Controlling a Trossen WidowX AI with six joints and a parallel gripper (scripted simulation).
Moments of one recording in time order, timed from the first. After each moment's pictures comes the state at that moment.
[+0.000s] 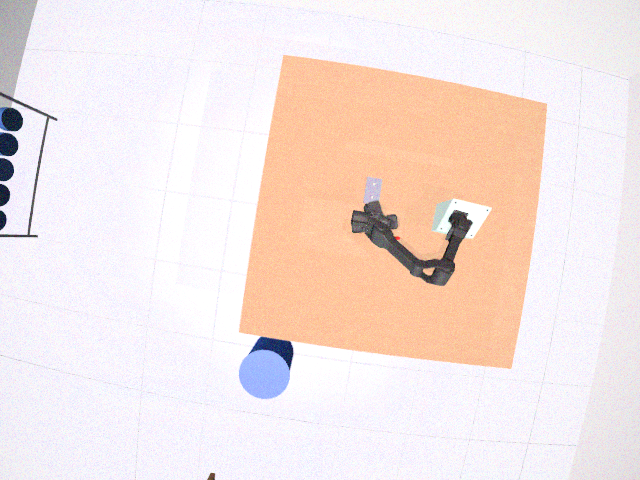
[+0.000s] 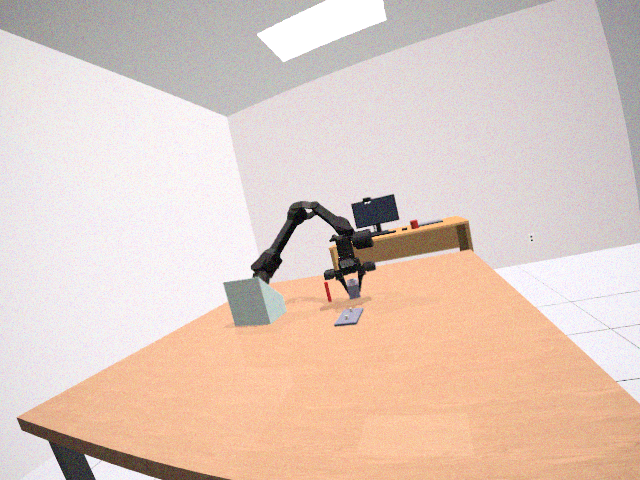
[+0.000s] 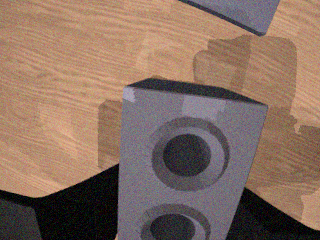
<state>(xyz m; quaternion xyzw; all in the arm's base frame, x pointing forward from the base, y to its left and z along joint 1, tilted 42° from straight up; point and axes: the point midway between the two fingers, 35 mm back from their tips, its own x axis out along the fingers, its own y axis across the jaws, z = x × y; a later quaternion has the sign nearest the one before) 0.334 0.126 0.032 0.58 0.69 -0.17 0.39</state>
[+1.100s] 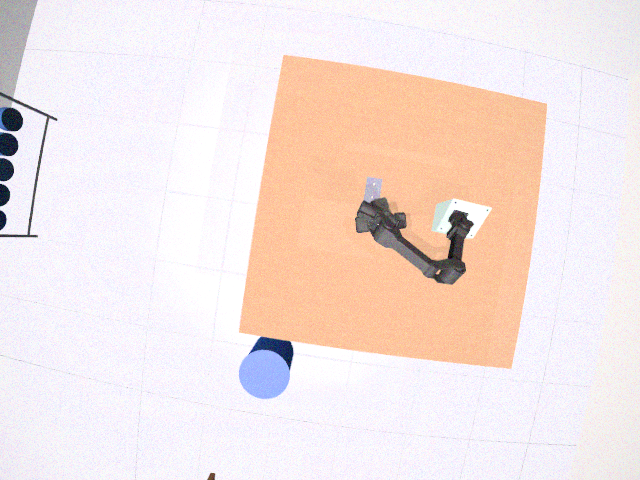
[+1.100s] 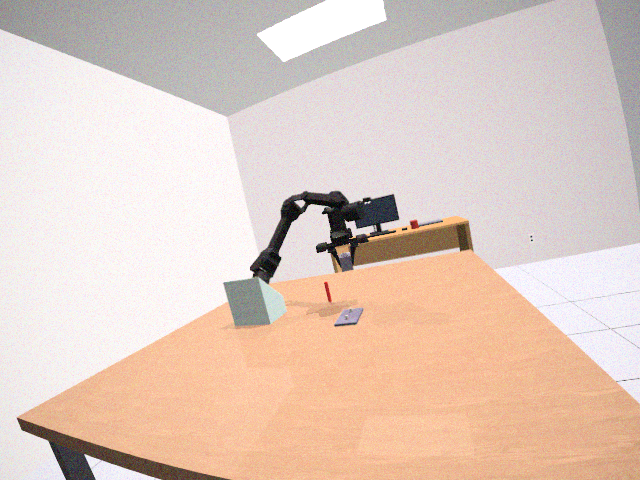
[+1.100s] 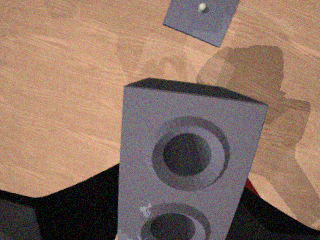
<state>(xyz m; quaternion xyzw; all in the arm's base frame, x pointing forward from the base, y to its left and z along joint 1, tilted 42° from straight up) 0.330 0.057 0.108 0.58 0.69 -0.17 0.39</state>
